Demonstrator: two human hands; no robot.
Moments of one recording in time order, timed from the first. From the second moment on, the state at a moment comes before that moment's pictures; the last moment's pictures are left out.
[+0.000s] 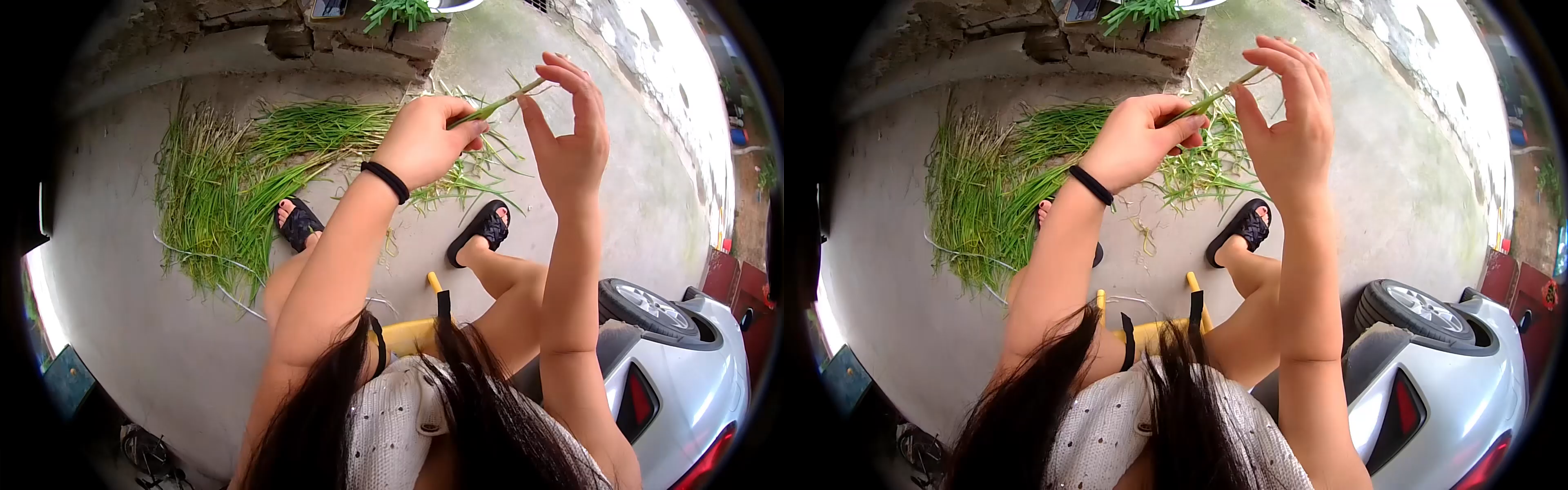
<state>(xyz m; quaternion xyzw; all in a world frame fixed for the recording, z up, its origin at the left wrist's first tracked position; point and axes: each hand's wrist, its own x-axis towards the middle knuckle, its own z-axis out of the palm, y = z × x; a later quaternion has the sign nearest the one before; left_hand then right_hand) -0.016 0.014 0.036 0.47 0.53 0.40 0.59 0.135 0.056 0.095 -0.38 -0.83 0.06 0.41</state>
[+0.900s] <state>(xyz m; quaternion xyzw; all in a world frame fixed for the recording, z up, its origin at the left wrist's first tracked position) 0.023 0.021 0.025 0.32 0.37 0.32 0.81 0.285 0.107 0.056 -0.62 -0.36 0.28 0.64</state>
